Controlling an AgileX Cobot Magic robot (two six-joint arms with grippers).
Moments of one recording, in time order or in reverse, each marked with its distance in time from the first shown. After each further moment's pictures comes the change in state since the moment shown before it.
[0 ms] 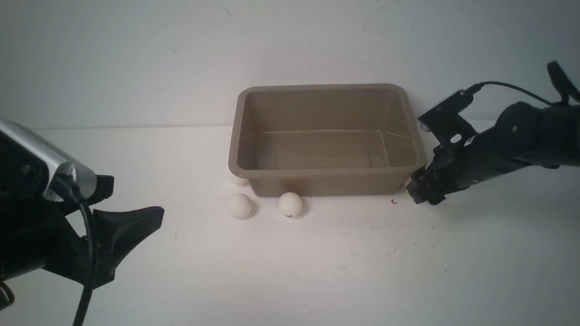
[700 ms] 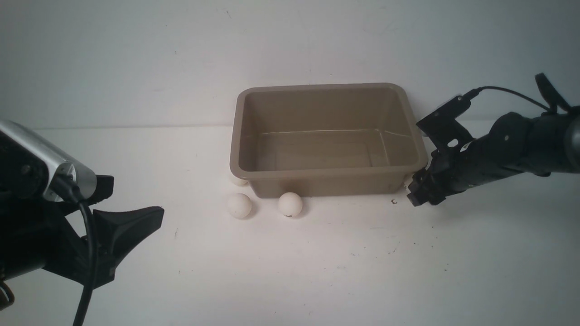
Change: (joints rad) right arm 0.000 0.038 0.001 0.000 -0.068 -0.004; left arm 0.000 0.000 0.000 0.000 0.000 0.000
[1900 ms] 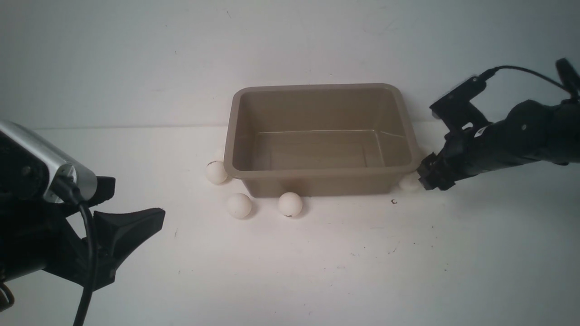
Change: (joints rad) right arm -0.043 -0.052 -0.002 -0.053 -0.023 0.019; left arm 0.000 0.000 0.000 0.000 0.012 0.000
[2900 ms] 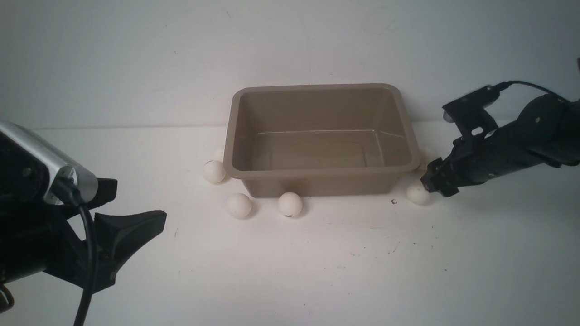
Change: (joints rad) right arm -0.018 0.000 -0.001 0.137 0.136 -0.020; left arm 0.000 0.000 0.000 0.000 0.011 0.000
